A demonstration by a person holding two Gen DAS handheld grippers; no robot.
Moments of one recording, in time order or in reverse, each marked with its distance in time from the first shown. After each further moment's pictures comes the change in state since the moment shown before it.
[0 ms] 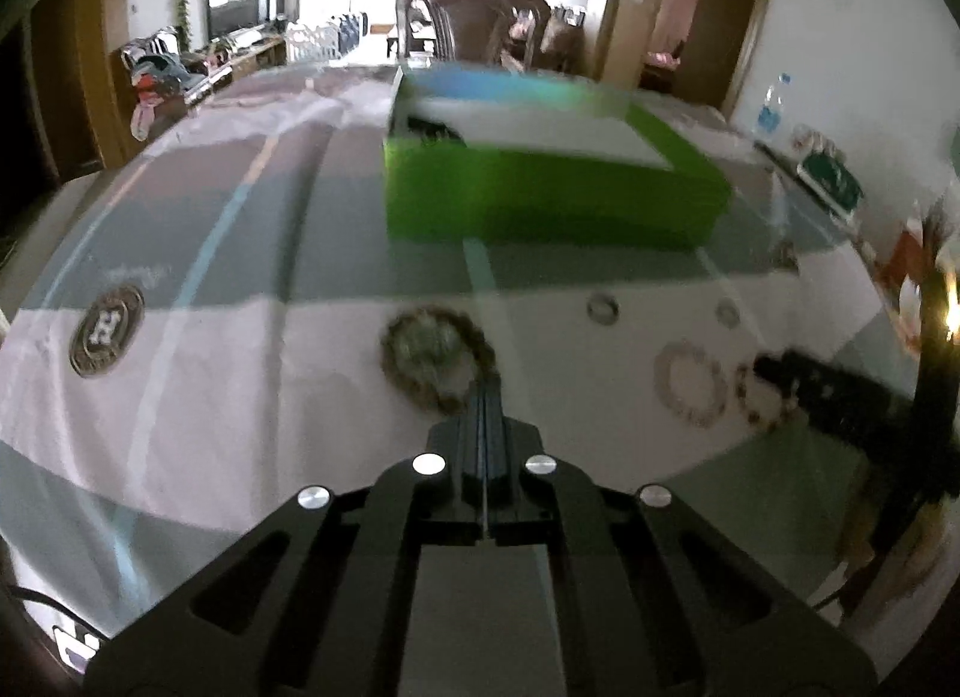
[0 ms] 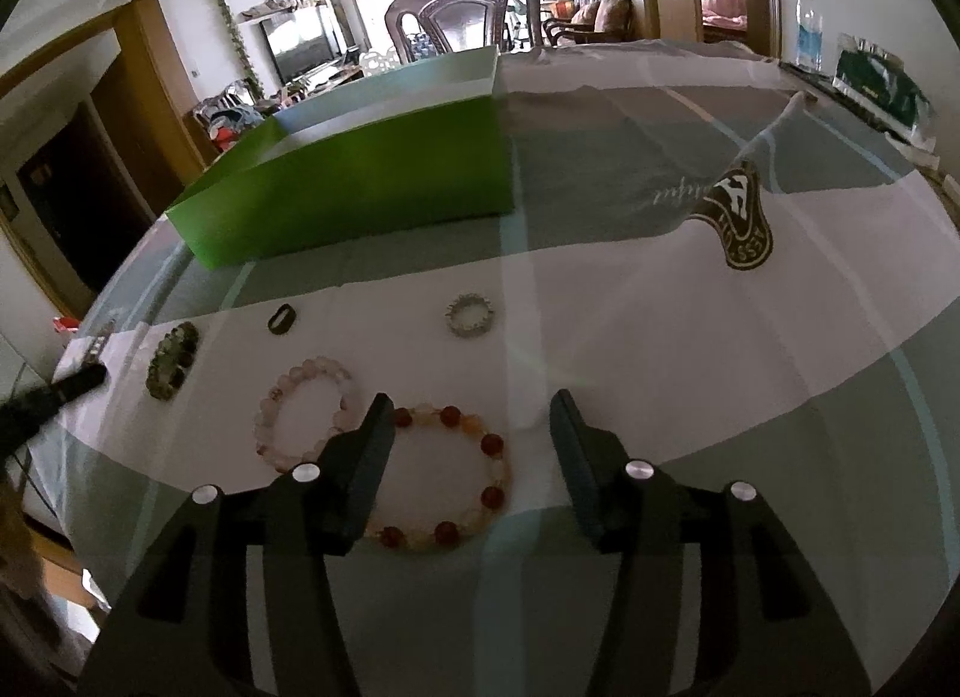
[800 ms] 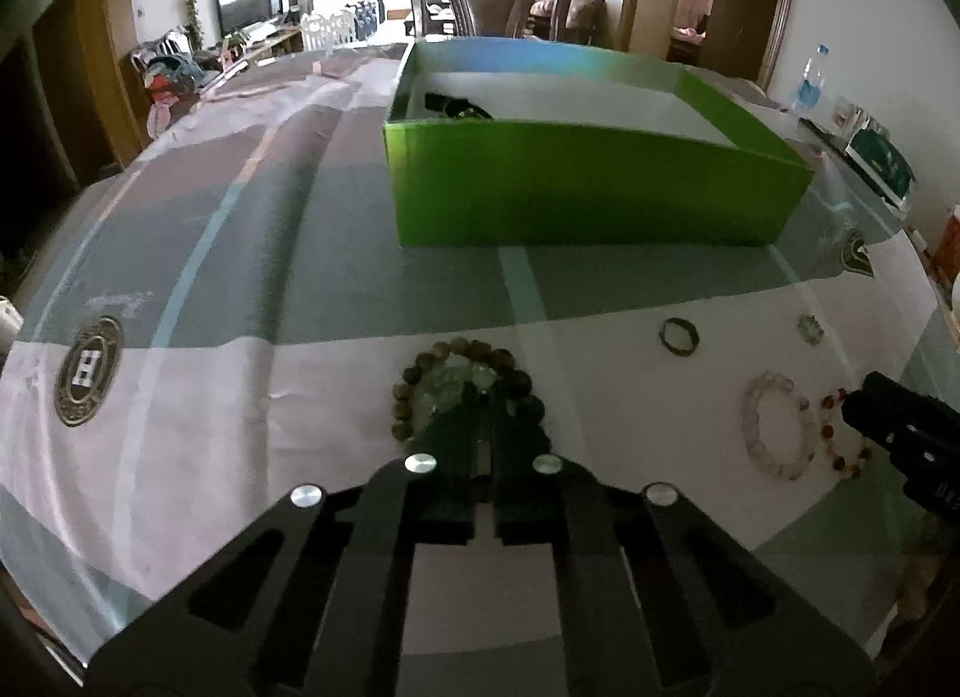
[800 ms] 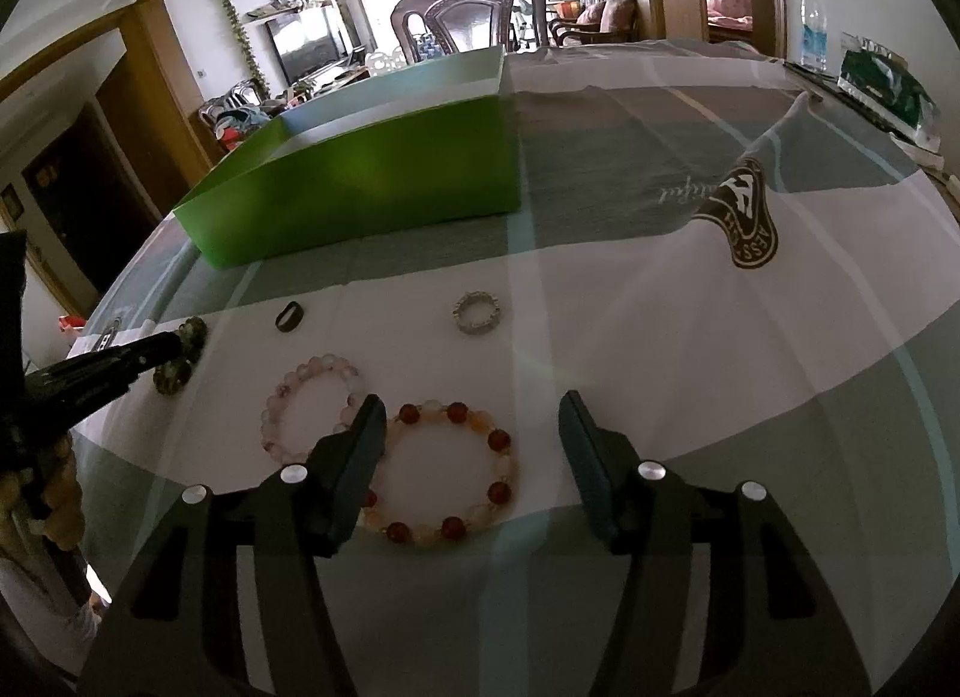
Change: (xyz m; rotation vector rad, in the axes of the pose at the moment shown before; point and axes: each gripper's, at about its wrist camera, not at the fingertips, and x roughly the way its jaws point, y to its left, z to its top) left arm 0.047 0.004 0.031 0.020 0.026 0.096; right arm 0.000 0.003 -0.002 -0.016 0.000 -0.001
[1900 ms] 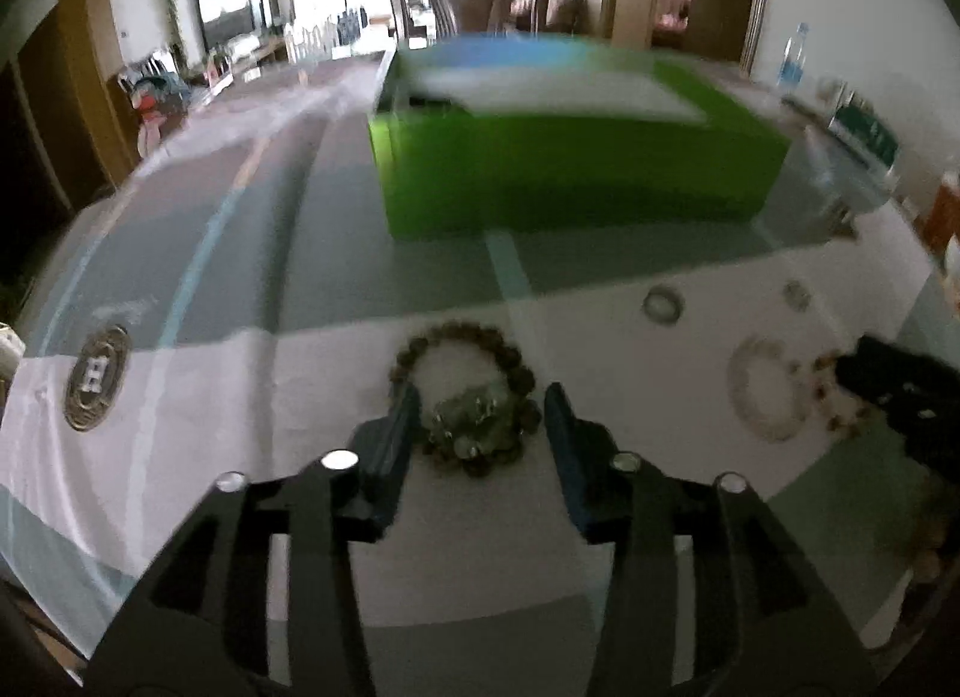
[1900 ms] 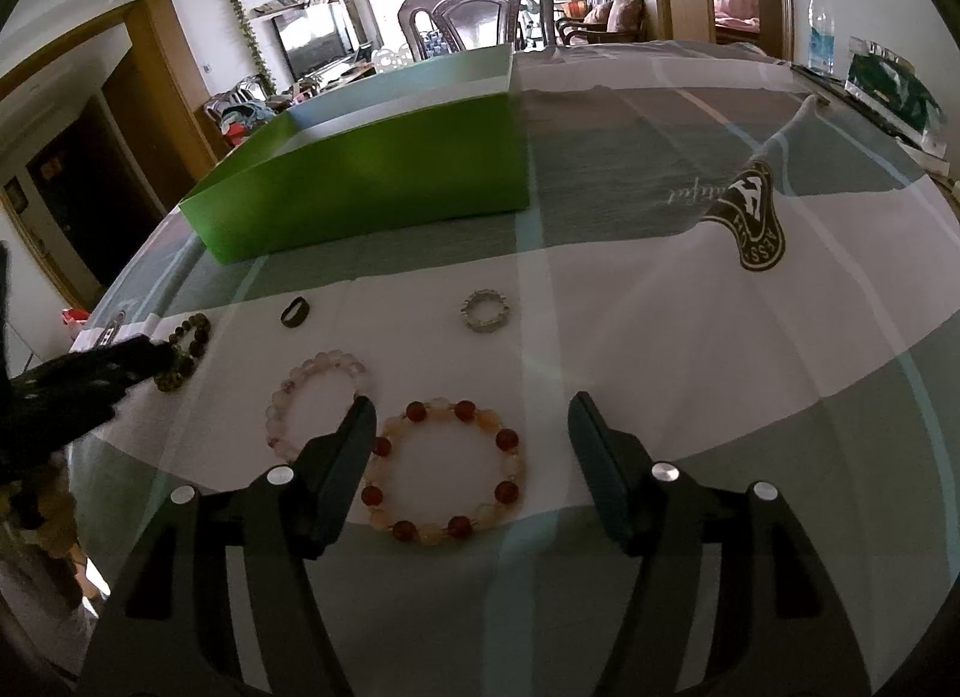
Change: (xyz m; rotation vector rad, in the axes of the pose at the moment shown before) left arm 0.007 -0.007 -0.012 0.061 0.029 -0.005; right arm 0.002 0.005 0.000 -0.014 0.004 0.006
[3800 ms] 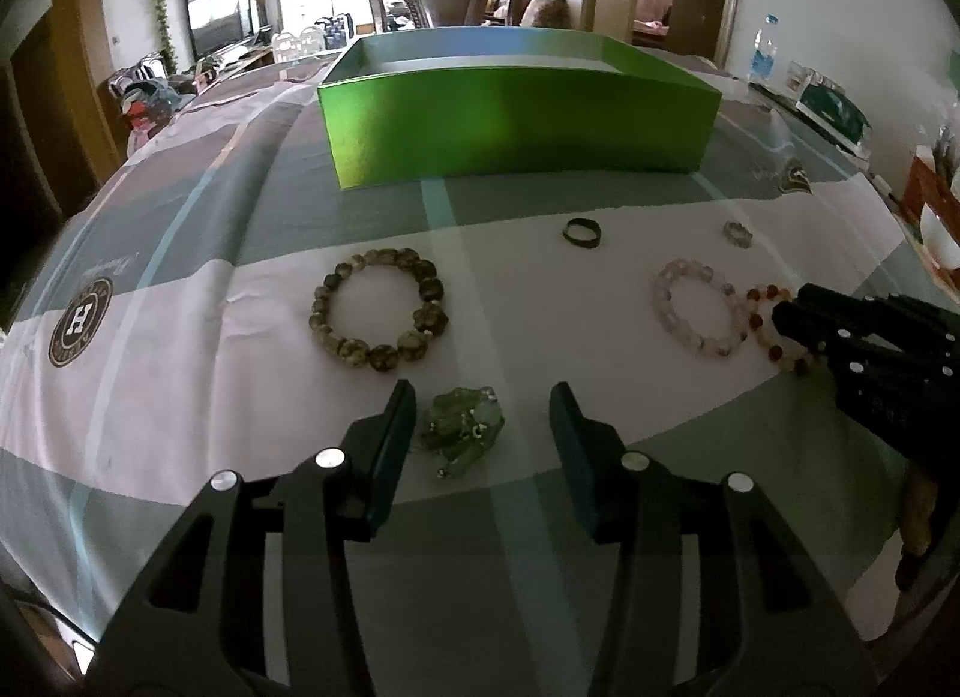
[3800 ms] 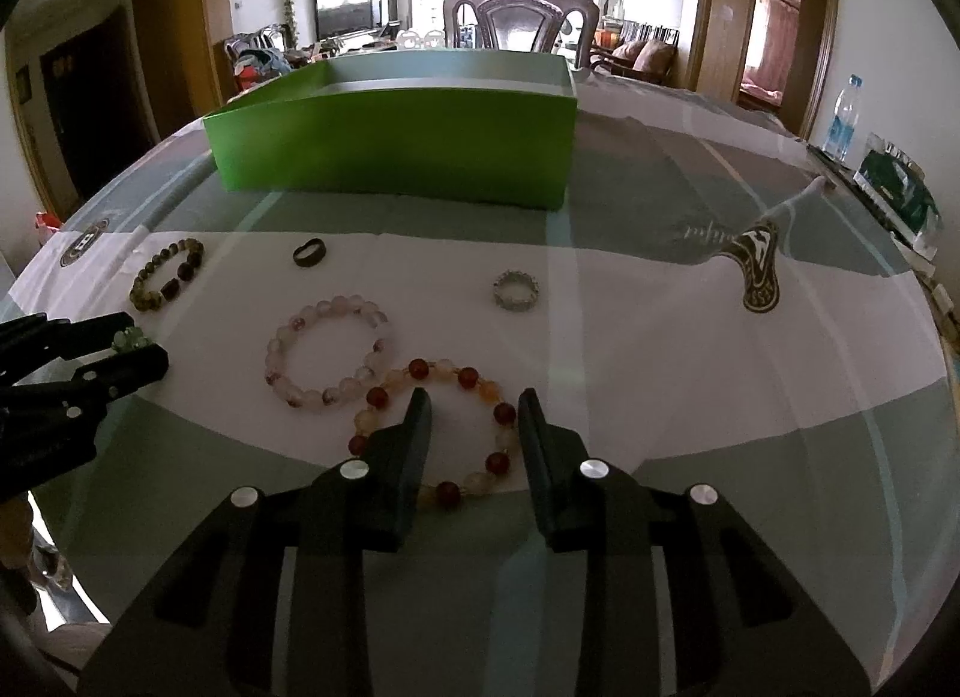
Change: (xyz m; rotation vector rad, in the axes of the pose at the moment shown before) left arm -0.023 -0.034 -0.044 0.013 -0.052 -0.027; right arm -0.001 0.030 -0.014 -0.220 -0.007 -0.115
